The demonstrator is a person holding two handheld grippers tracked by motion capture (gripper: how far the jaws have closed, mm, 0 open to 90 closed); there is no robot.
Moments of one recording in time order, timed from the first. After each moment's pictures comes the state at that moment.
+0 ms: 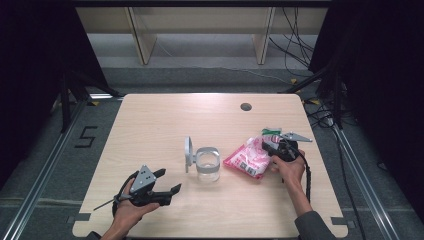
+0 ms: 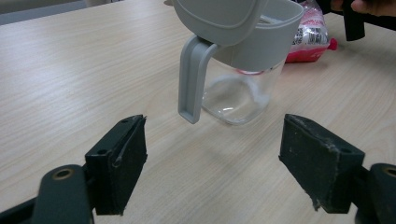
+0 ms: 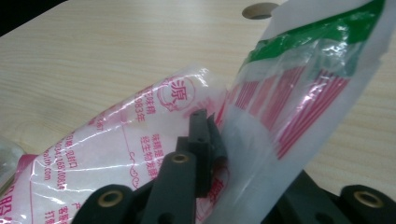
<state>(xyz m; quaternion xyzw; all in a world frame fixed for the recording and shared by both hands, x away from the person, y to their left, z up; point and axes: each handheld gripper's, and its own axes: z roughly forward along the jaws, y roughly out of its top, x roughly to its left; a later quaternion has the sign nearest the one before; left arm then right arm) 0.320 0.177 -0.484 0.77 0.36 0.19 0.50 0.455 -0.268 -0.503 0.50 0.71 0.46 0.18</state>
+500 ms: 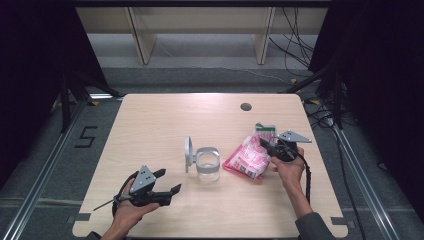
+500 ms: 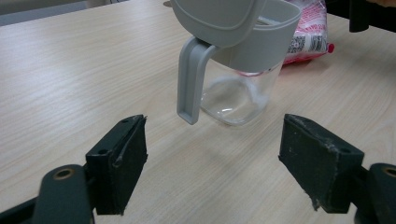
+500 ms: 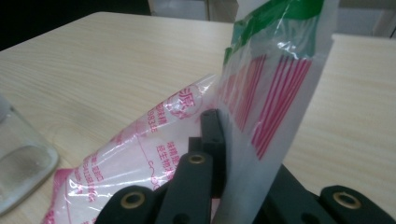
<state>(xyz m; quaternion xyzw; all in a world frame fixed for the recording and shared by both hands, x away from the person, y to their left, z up) 0.319 0.176 -0.484 0.76 0.36 0.19 0.50 0.442 -0.255 -0.480 0.43 0.73 0.49 0.21</state>
